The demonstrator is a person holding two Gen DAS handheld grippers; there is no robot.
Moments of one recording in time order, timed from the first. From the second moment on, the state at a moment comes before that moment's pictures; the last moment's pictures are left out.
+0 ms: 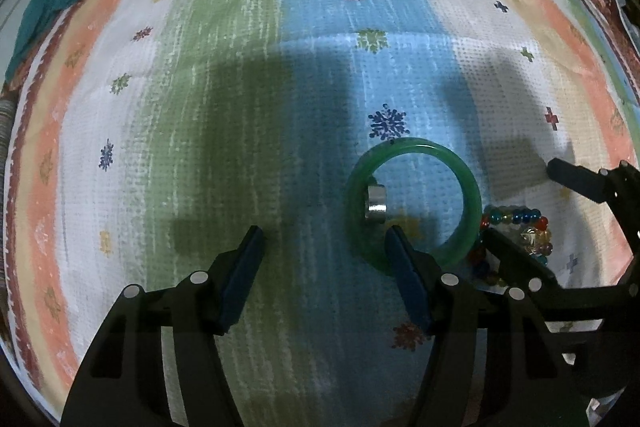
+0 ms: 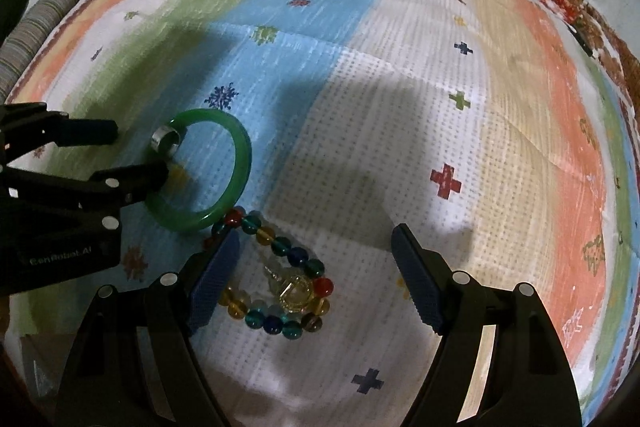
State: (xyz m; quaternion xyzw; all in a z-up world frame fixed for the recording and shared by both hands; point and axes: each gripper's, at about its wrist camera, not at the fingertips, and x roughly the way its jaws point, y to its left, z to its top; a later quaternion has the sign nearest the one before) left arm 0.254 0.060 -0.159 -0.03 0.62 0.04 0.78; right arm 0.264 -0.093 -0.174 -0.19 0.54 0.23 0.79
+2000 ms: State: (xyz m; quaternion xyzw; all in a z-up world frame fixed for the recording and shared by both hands) left arm 0.226 0.048 -0.067 -0.03 0.54 0.01 0.84; right arm 0.235 -0.152 -0.085 -0.09 0.47 0.16 0.86
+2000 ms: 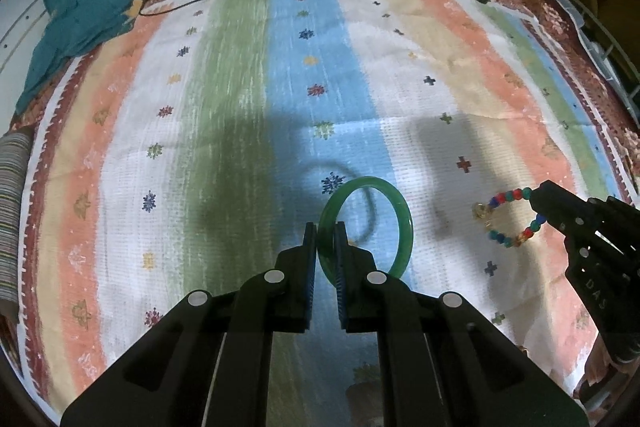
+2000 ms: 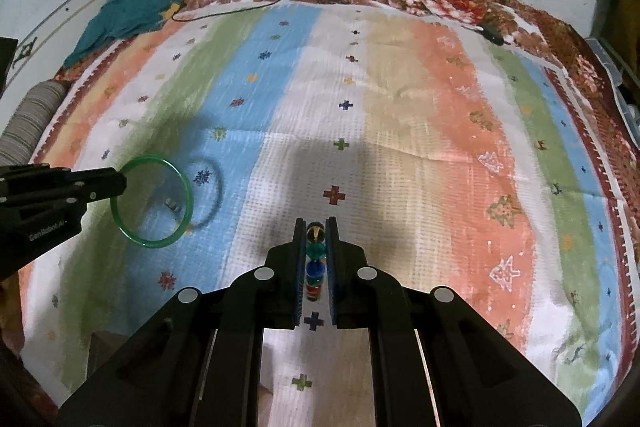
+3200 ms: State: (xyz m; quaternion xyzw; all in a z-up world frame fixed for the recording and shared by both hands) left arm 0.155 0.022 -0.013 -0.02 0.49 -0.02 0.87; right arm 0.167 -0.177 -0.032 -0.06 0.41 0.17 0.89
